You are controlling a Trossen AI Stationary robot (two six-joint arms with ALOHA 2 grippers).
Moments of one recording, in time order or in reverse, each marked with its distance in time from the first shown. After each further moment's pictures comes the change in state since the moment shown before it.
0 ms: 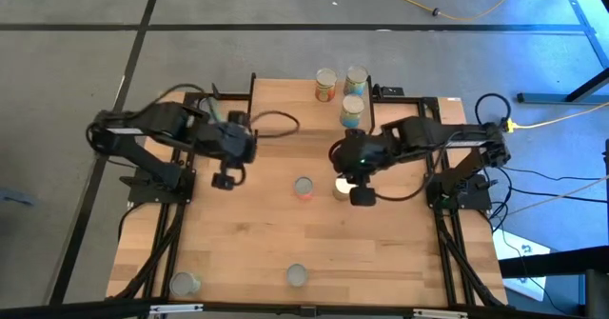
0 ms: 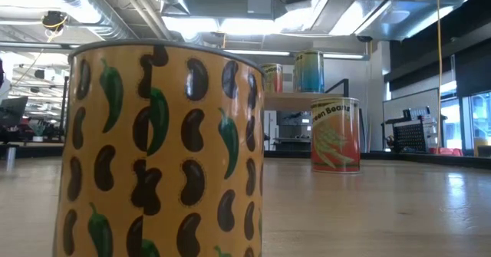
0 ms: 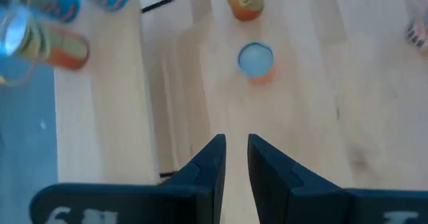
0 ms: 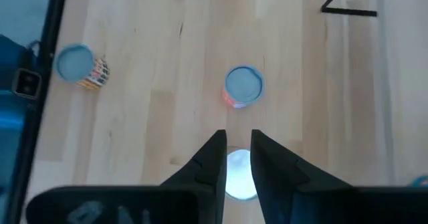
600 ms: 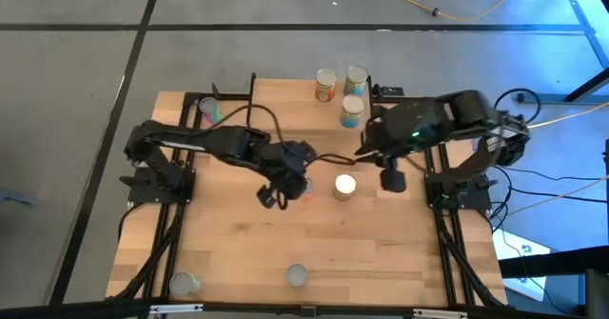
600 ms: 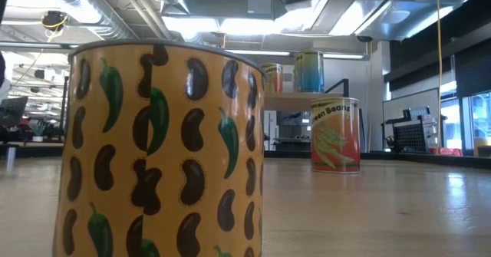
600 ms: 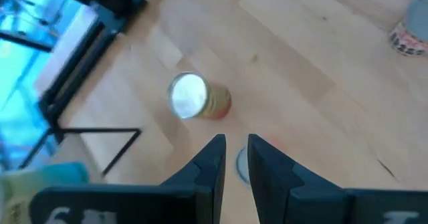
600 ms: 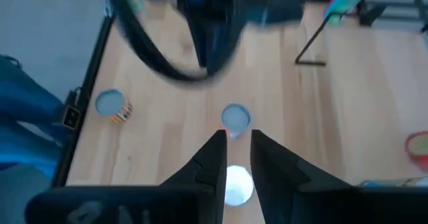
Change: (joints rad) left arm 0.026 0.295 0.000 0.423 0.235 0.568; right arm 0.000 -0.076 0.273 -0.132 0.000 -0.020
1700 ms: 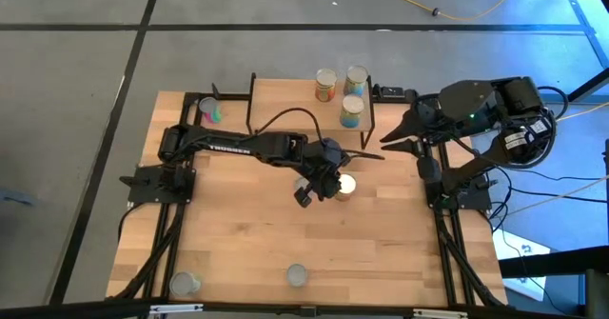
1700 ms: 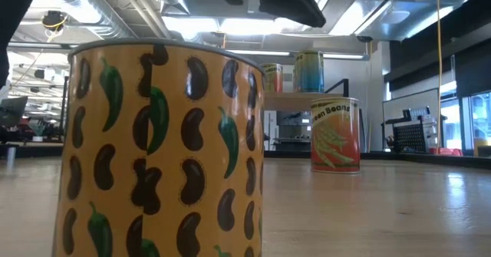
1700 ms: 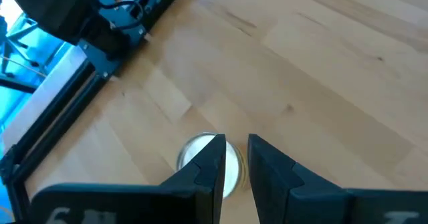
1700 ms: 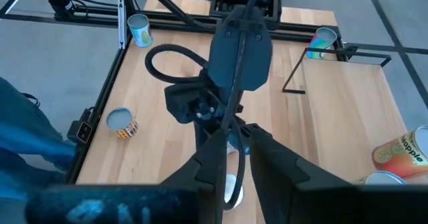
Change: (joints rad) left arm 0.109 0.253 0.000 0.352 0.215 0.083; right arm -0.003 -0.156 0.004 0.000 0.000 -0.035
